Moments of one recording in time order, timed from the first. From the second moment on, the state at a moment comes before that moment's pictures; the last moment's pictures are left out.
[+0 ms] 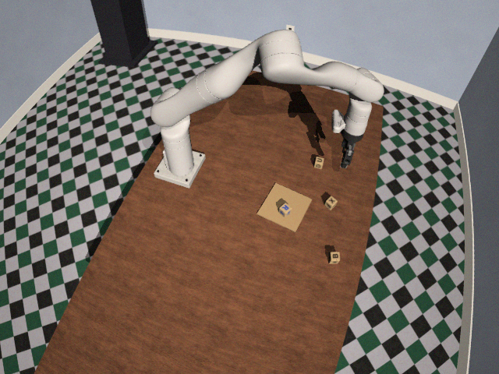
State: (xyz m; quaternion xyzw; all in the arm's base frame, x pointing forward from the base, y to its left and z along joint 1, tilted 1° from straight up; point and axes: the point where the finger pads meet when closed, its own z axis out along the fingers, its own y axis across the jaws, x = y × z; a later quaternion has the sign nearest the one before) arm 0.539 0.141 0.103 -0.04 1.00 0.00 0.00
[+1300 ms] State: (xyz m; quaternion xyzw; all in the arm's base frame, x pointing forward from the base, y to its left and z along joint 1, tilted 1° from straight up) arm 0.569 0.077 0.102 -0.04 1.00 0.00 0.00
